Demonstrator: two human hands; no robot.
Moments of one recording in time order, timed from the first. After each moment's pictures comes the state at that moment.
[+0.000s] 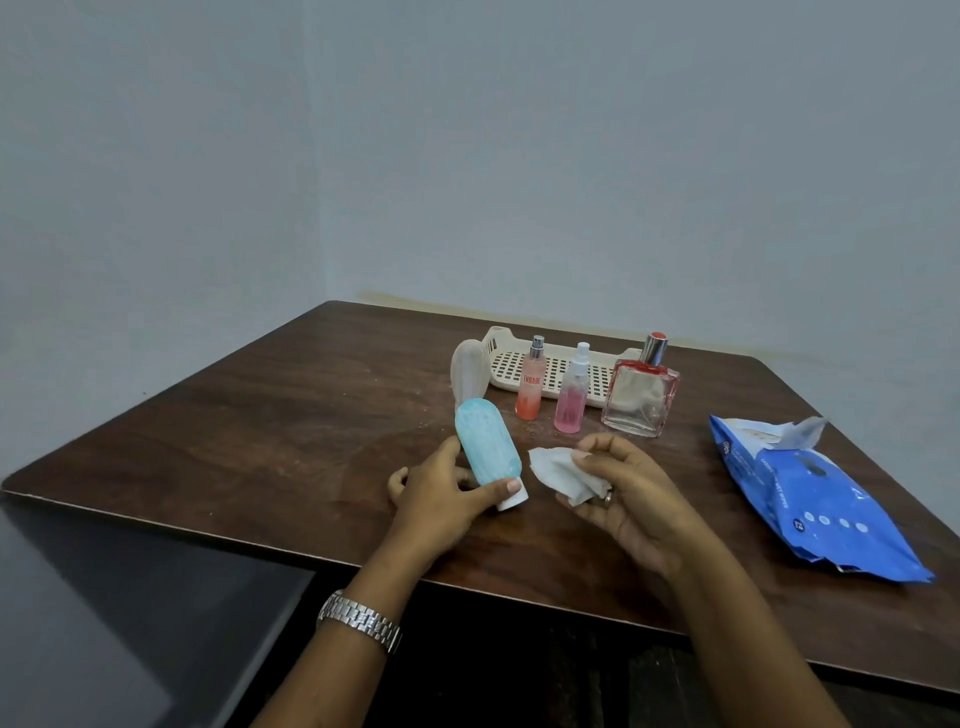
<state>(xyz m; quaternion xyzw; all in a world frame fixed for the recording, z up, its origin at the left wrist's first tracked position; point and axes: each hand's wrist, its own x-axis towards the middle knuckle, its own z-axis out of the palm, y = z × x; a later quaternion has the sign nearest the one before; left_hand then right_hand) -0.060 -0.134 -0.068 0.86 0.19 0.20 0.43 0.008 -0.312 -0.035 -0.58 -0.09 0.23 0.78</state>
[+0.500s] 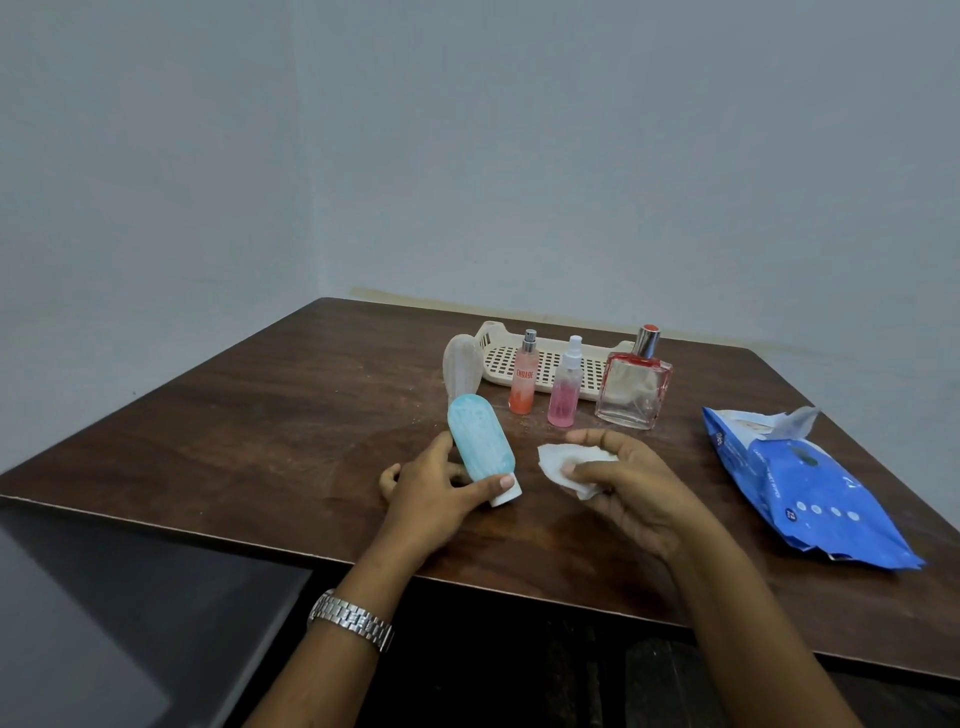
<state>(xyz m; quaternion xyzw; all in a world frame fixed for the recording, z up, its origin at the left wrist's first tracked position) -0.061 -0.135 -0.066 0.86 0.18 0.20 0.43 0.017 -0.317 -0.031 -0.63 -0.09 0.24 0.74</state>
